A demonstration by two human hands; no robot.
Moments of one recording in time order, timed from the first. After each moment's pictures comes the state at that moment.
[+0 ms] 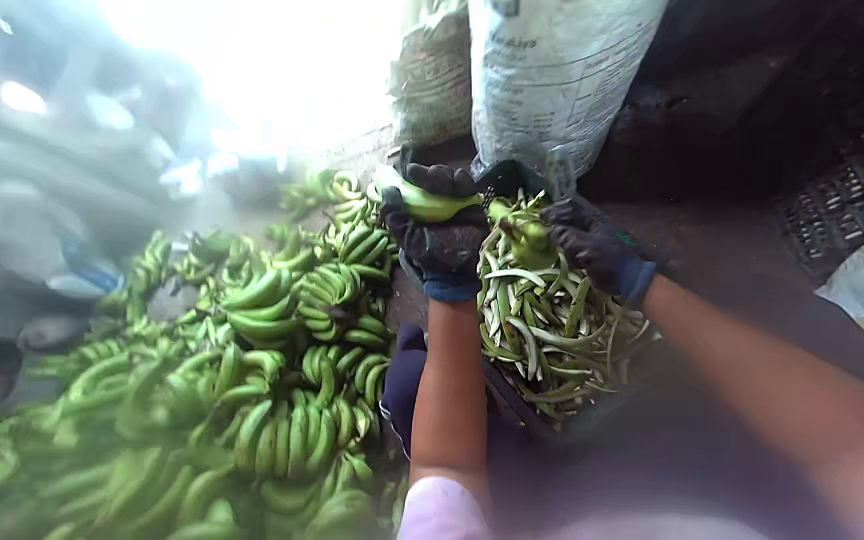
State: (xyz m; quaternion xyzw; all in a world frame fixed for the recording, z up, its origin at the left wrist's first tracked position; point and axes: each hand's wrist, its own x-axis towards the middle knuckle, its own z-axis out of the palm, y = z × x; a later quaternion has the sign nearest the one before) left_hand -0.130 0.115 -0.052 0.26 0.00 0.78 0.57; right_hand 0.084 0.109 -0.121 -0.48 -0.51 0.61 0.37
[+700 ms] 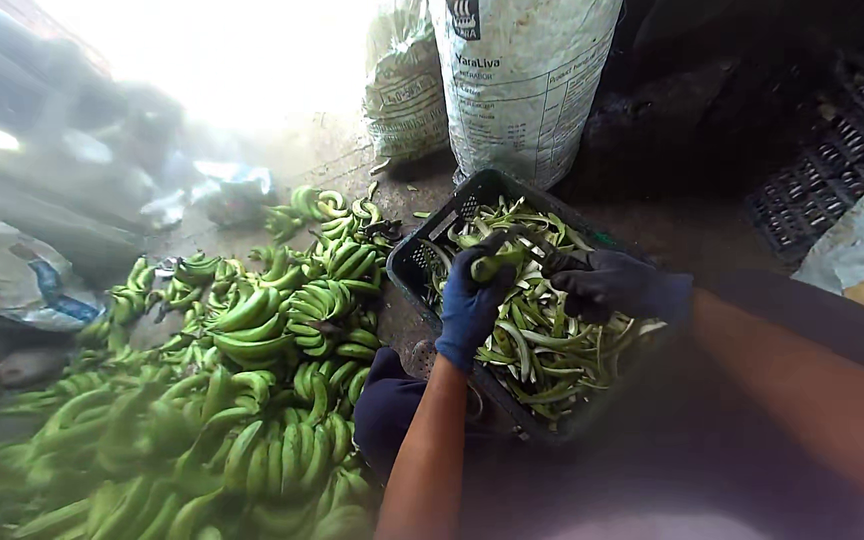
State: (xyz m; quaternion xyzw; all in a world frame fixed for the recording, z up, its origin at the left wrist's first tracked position) left_hand -0.115 0.021 -0.087 0.58 0.52 0.49 0.40; right_hand 0.128 0.054 -0.093 -0.50 -0.55 0.64 0.19
